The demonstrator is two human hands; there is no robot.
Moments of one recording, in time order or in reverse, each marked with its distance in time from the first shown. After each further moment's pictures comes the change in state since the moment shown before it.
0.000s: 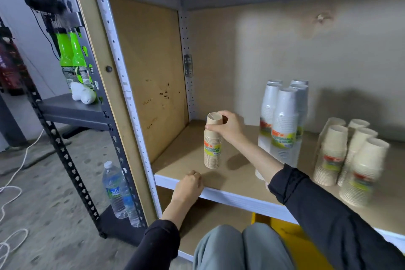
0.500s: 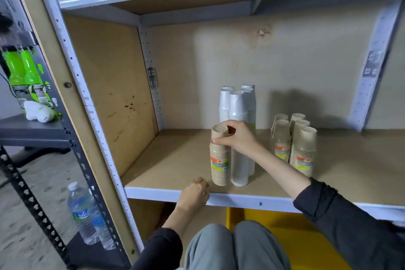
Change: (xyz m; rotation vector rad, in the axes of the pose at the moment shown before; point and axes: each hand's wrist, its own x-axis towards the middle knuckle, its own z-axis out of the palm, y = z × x) left_hand -0.024 0.080 0.019 0.070 -0.077 0.266; right_hand -0.071 0.010 -0.102 -0.071 0.013 -0.017
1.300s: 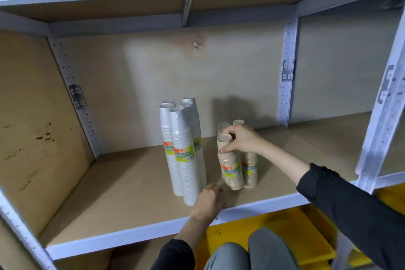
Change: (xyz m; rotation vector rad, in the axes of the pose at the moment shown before) left_hand 0.047 0.133 0.019 -0.184 -0.132 0.401; right_hand -0.005 0.046 -0.122 -0.425 0.030 0.228
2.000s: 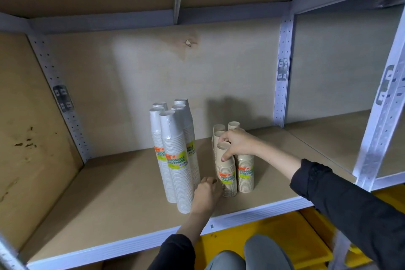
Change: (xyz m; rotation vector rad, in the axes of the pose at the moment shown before) left_hand 0.039 0.002 0.007 -0.229 0.182 -0.219; right_hand 0.023 0.014 -0.004 -0.319 -0.137 -0.009
